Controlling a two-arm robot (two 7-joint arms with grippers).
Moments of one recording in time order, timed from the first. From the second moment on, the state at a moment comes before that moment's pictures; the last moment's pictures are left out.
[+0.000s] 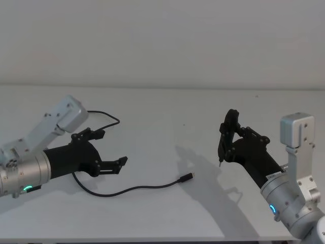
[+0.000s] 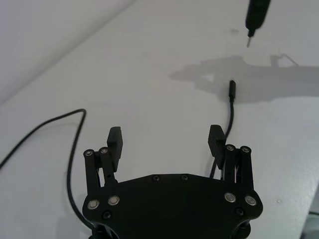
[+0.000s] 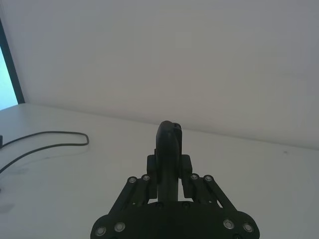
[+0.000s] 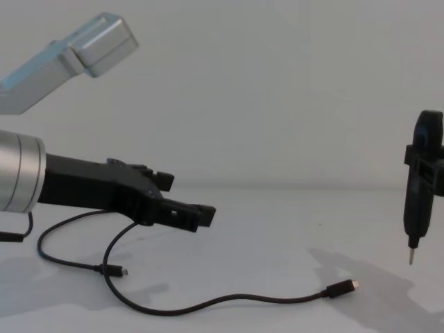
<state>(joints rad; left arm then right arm) -0.42 0.58 0.52 -1.64 -0.36 0.31 -0.55 -0.01 0.34 -0.23 -1.77 0.29 0.03 0.07</state>
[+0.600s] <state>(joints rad) -0.53 0.57 0.63 -1.54 -0.35 0.33 -0.69 -0.01 0.34 -0.23 -1.77 0.29 0.03 0.07</state>
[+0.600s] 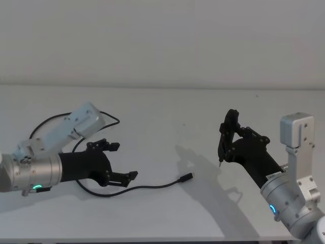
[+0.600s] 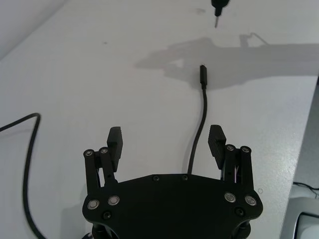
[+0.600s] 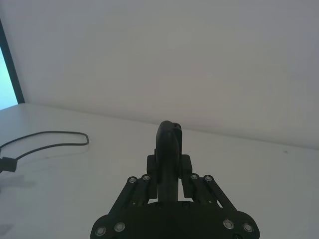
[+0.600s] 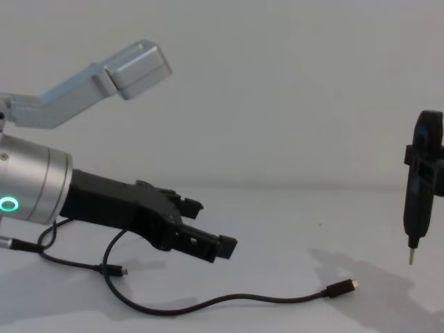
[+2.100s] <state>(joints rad) -0.61 0.50 0.76 -1.40 -0.30 0.32 -0.72 -0.01 0.34 -0.23 -1.77 0.29 0.03 0.07</state>
